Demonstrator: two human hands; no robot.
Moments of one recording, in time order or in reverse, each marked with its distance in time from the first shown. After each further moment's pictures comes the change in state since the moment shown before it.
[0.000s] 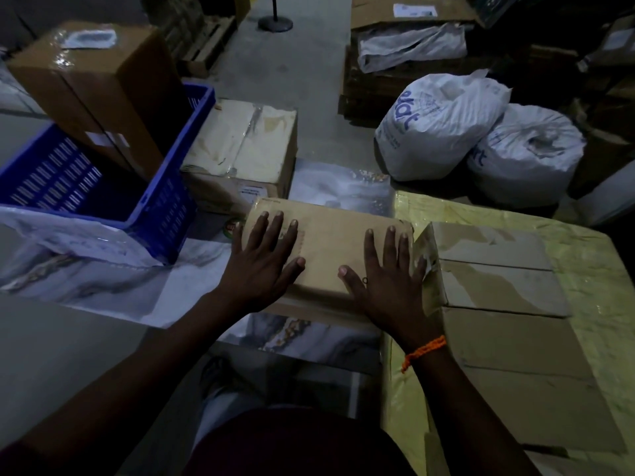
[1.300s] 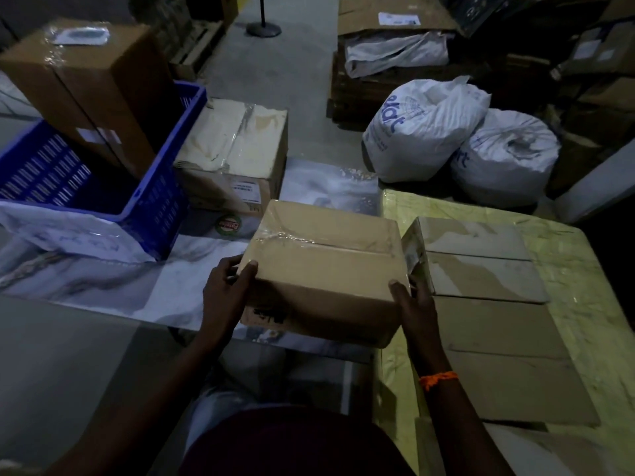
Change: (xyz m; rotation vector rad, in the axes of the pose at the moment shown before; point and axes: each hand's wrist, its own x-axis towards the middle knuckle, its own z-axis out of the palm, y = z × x) left_hand -0.067 0.010 0.015 -1.050 0.247 -0.690; right_hand -0.057 0.054 0.025 1.130 0.193 0.491
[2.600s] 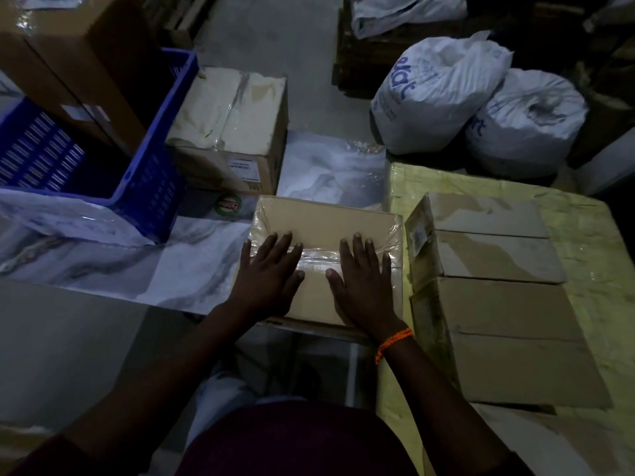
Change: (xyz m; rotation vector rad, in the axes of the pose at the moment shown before) left_hand 0.018 -0.022 0.048 1.100 -0.331 0.652; right_hand 0.009 0.023 0.079 -1.064 -0.198 -0.600
